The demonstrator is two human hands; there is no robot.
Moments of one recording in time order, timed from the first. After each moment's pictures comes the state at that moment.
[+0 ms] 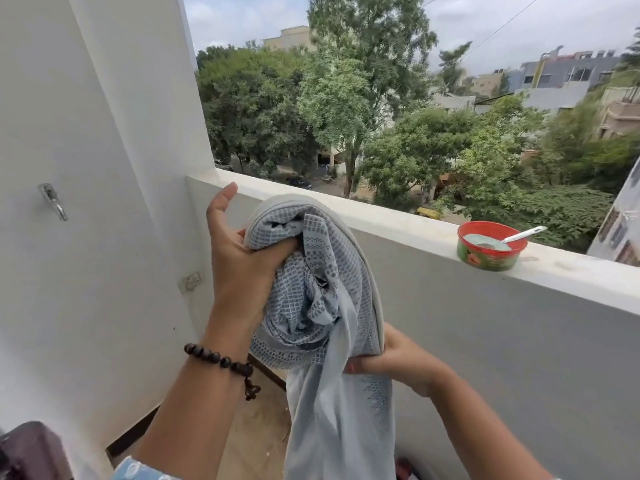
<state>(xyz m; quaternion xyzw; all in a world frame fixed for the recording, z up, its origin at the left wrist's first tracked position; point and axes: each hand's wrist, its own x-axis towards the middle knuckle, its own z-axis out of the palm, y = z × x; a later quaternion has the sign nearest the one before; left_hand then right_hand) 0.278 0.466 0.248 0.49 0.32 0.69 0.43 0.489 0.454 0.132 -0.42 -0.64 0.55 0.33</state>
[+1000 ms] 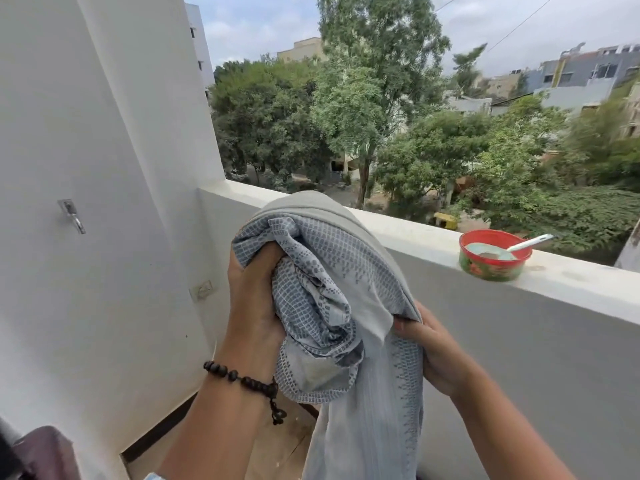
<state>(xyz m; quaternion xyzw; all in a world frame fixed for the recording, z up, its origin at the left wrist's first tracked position) 0.309 0.470 0.240 0.36 0.22 0.72 0.55 0.525 0.456 0.150 -0.29 -0.55 0.59 0.51</state>
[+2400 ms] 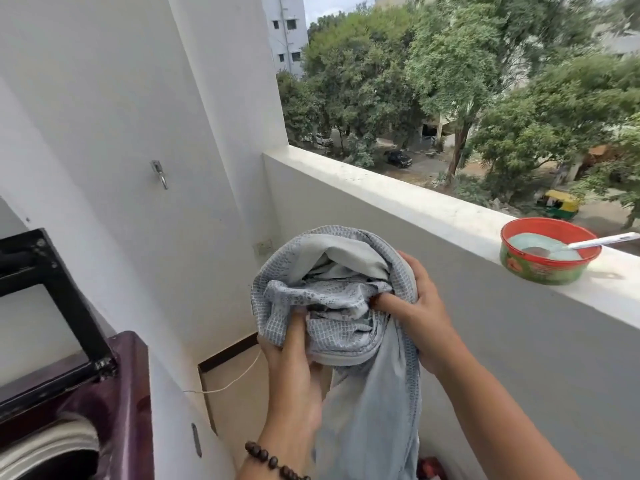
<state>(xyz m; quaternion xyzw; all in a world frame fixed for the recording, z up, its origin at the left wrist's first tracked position) 0.399 0.401 0.152 0.15 0.43 0.76 0.46 0.541 0.480 0.154 -0.34 -0.55 0.56 0.52</state>
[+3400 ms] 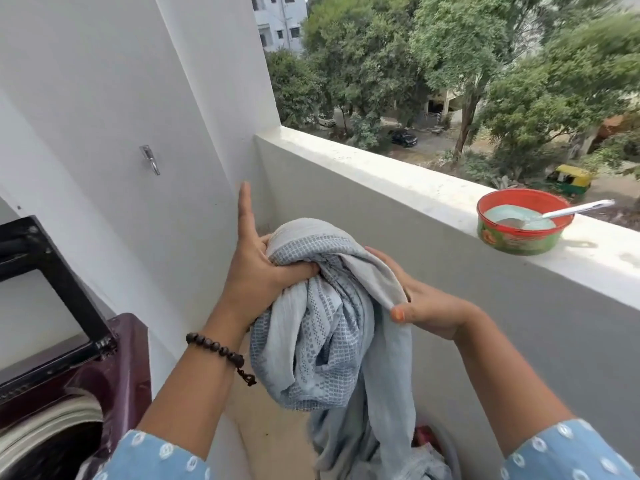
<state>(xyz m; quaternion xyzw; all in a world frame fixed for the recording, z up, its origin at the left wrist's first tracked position) 0.367 0.431 0.211 0.57 0.52 0.56 0.31 0.606 0.510 0.132 -0.20 -0.68 0.67 0.21</state>
